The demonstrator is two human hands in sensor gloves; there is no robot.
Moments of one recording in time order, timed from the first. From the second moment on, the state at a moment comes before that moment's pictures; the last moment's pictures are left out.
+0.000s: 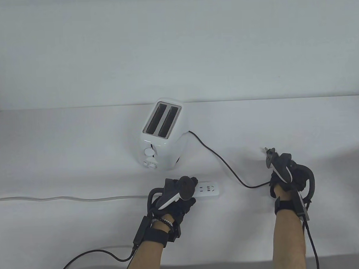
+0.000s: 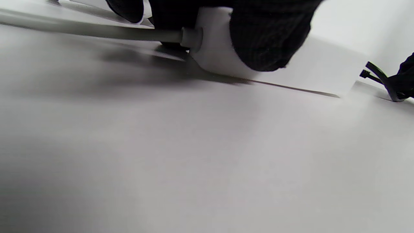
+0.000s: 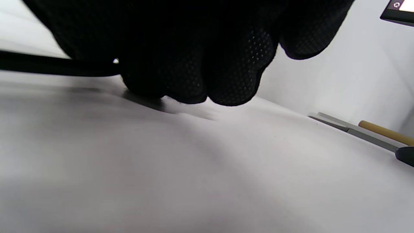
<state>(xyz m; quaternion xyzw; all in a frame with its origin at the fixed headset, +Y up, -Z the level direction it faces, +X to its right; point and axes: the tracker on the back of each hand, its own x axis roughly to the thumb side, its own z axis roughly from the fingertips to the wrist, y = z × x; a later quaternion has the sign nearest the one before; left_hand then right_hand) -0.056 -0.774 -0.348 -0.15 -0.12 0.10 0.98 0.305 -0.770 -0.420 0.26 -0.04 -0.95 0.16</state>
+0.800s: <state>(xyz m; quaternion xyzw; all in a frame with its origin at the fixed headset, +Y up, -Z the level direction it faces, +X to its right) -0.059 -0.764 -0.339 -0.09 -0.13 0.06 0.99 0.290 -0.738 -0.386 0.21 0.00 -0.97 0.14</state>
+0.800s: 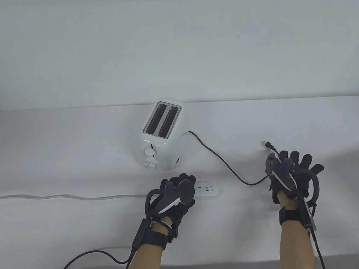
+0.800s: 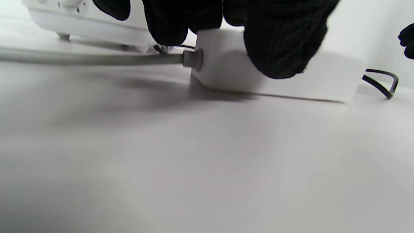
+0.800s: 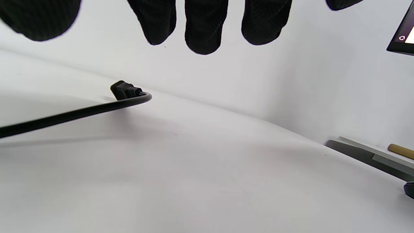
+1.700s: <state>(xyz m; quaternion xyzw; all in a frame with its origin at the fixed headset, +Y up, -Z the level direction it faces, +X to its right) -0.130 -0.717 -0.301 -0.05 -0.04 0.02 1.00 0.184 -0.715 -0.319 0.06 0.04 -1.00 0.06</state>
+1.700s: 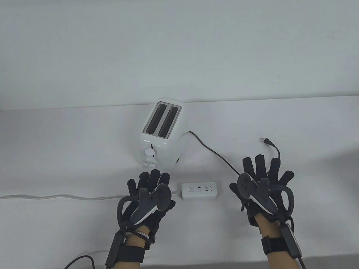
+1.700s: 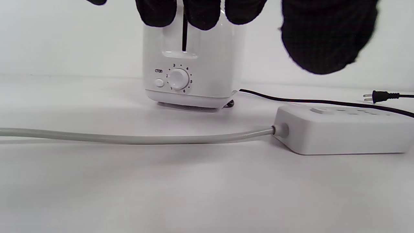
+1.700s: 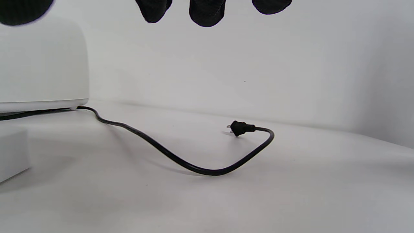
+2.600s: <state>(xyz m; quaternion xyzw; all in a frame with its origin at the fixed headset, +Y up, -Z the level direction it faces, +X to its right) -0.124 -0.740 -0.299 -0.06 -0.04 0.06 1.00 0.165 -0.739 -0.299 0.02 0.03 -1.00 0.04</state>
